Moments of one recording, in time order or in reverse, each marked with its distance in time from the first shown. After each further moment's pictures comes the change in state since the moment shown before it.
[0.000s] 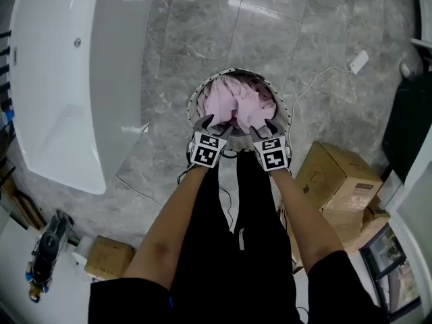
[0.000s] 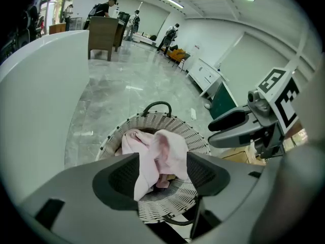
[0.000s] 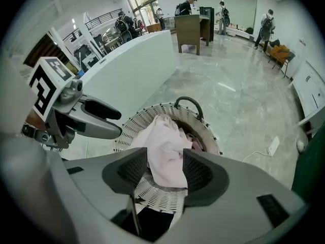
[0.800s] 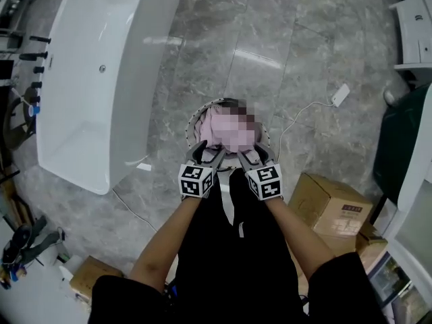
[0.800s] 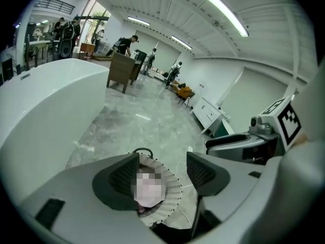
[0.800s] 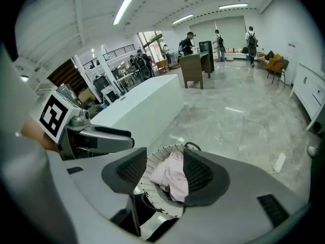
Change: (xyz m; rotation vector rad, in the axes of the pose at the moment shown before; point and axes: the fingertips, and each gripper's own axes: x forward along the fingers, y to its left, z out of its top) left arm -0.168 -0.122 0.075 -0.156 -0.387 0.065; right arm -0.214 0.035 0.042 -0.005 -0.349 0.130
